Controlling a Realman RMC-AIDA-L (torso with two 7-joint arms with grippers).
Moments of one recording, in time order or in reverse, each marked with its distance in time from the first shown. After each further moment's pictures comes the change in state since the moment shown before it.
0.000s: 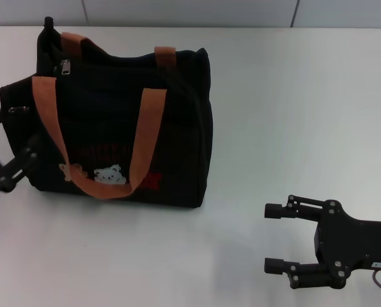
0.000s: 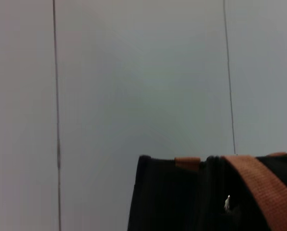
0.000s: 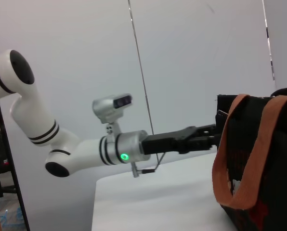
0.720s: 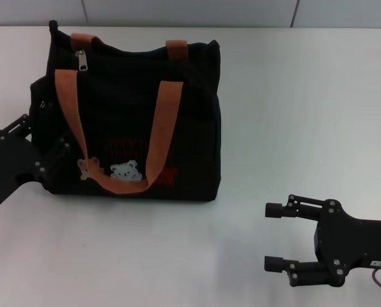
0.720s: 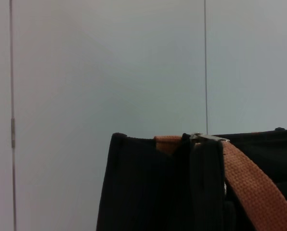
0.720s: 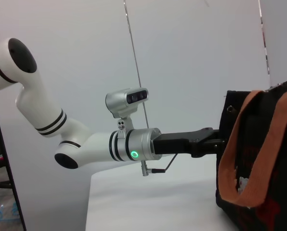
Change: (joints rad) left arm -0.080 -0.005 0.073 -0.042 0.018 -0.105 -0.014; right arm 0.001 -0.002 0.000 0.000 -0.004 0.021 0.004
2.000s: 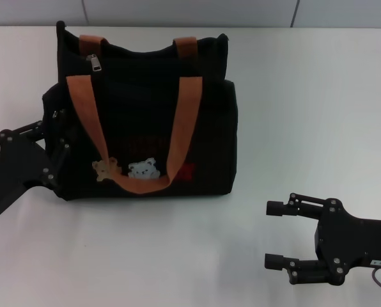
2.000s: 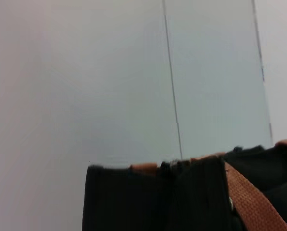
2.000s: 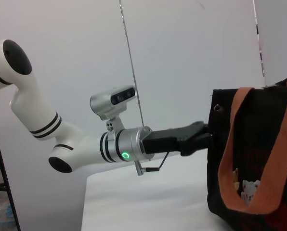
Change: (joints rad) left arm 0.006 0.002 0.018 -0.026 0.005 0.071 0.106; right arm -0.006 0.002 0.009 0.002 0.004 0.004 -0.007
